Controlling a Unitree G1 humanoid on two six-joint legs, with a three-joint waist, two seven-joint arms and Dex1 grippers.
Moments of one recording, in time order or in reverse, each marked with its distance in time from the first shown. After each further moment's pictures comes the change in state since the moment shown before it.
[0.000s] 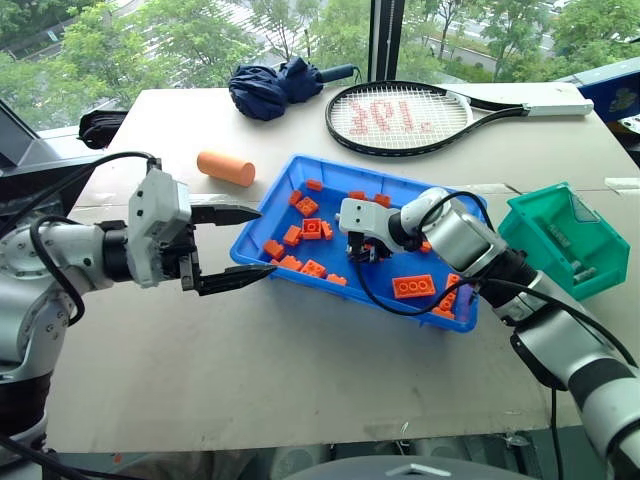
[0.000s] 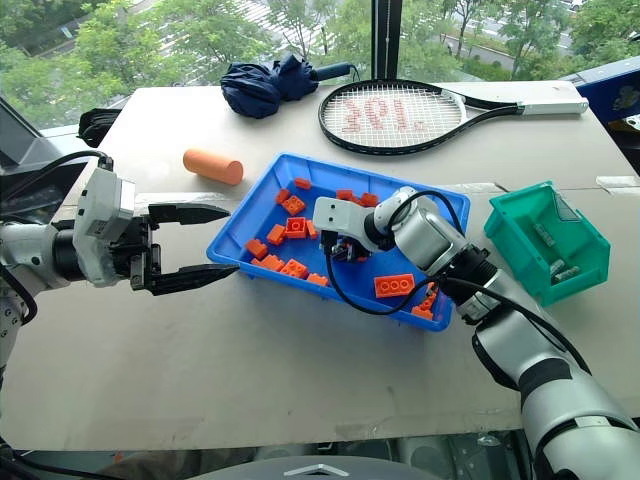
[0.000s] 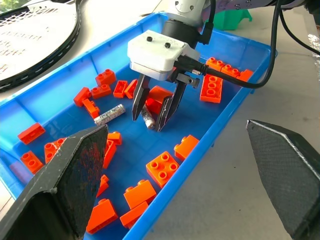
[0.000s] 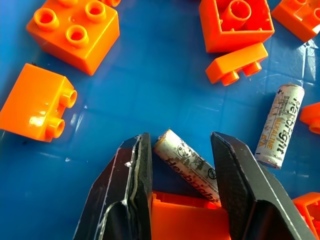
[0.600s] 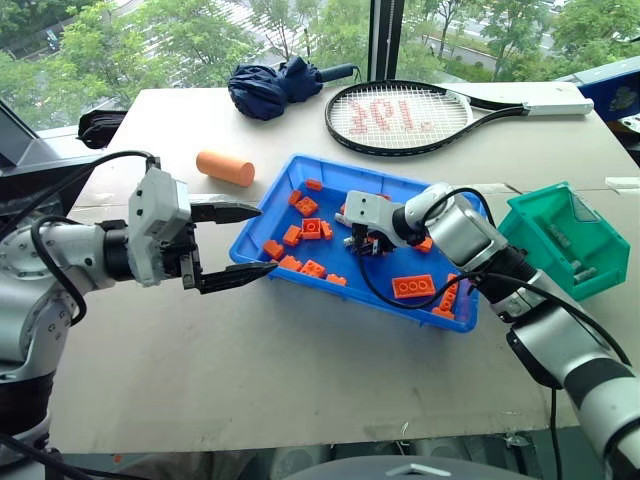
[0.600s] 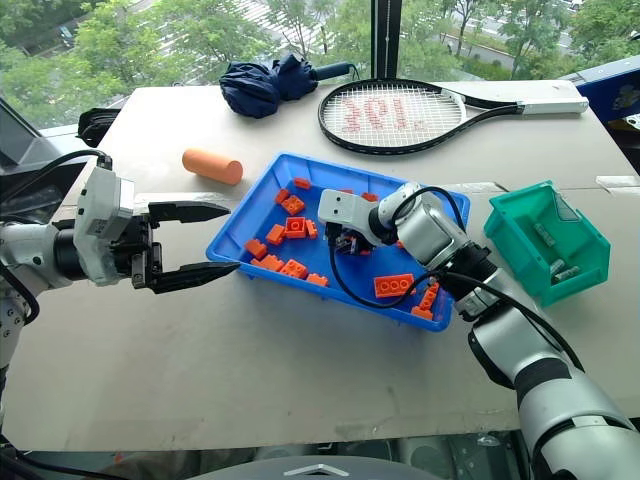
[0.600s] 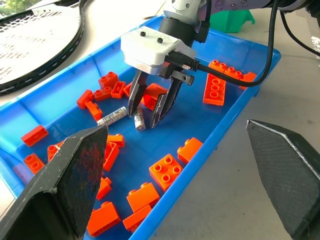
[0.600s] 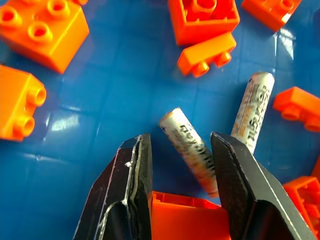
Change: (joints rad) left arm -0.006 -0.015 -0.003 0.006 0.003 -0.018 0.006; right arm -0.003 0.009 -0.050 0.050 -0.049 -0.033 0.024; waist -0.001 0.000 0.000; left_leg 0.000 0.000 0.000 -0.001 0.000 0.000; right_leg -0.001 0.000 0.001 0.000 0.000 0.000
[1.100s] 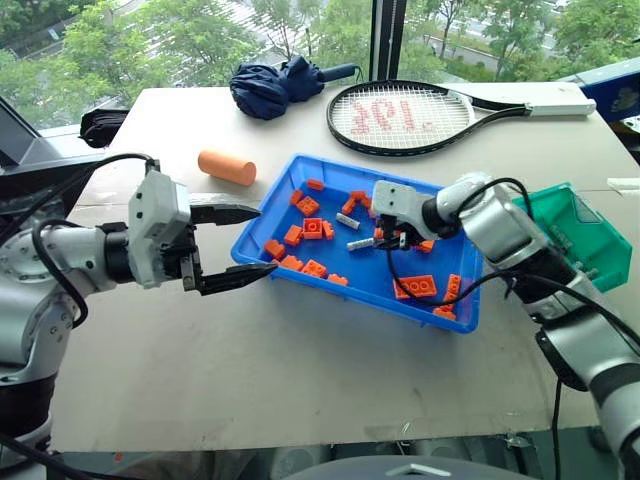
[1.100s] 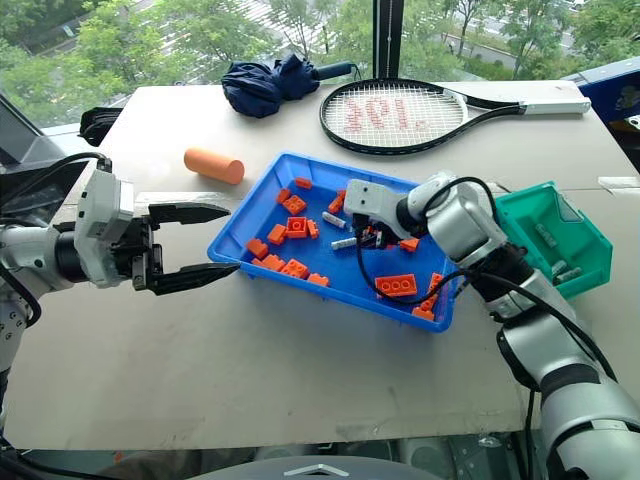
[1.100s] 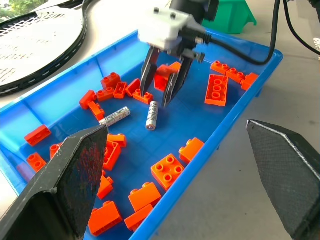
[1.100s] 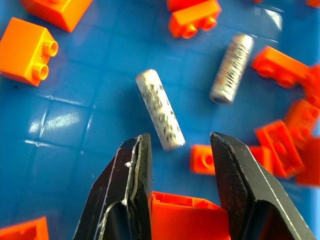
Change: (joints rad) left arm 0.016 -0.006 0.004 0.000 0.002 -0.011 0.001; right arm 0.050 -0.147 -0.098 -0.181 0.040 0.093 0.088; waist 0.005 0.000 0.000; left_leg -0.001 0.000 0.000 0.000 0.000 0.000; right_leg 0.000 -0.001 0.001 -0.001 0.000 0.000
